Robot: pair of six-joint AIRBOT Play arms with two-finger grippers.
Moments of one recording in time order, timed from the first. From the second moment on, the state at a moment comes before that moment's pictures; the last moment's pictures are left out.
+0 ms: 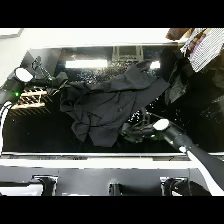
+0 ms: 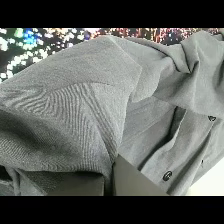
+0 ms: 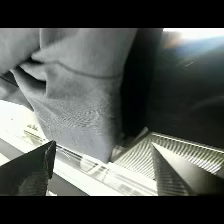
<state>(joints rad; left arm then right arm) -0.05 -1.53 1.48 1.05 -0.97 -1.82 0.38 -1.25 0.63 -0.50 0.78 1.49</state>
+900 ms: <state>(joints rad) -0.03 -1.29 1.76 1.04 -1.00 -1.71 0.20 -1.02 1.31 -0.66 0.80 1.45</state>
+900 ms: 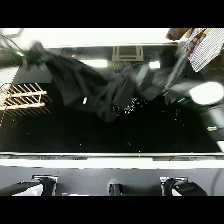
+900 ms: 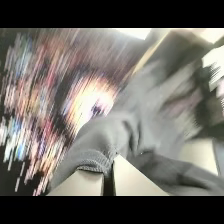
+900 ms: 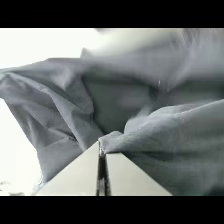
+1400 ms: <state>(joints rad) -0.01 -0.81 1.93 1.15 -0.91 -1.65 0.14 -0.77 2.01 -1.00 1.08 1.62</state>
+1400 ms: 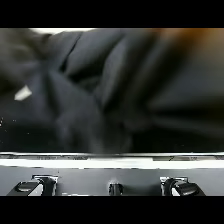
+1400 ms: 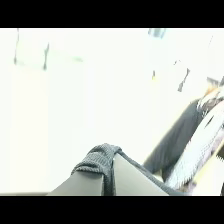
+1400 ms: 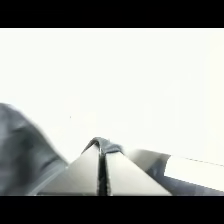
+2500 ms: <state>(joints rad) -0.01 -1.51 1.53 1.13 -0.87 -1.65 0.14 -1.76 1.98 -1.29 1.16 1.86</state>
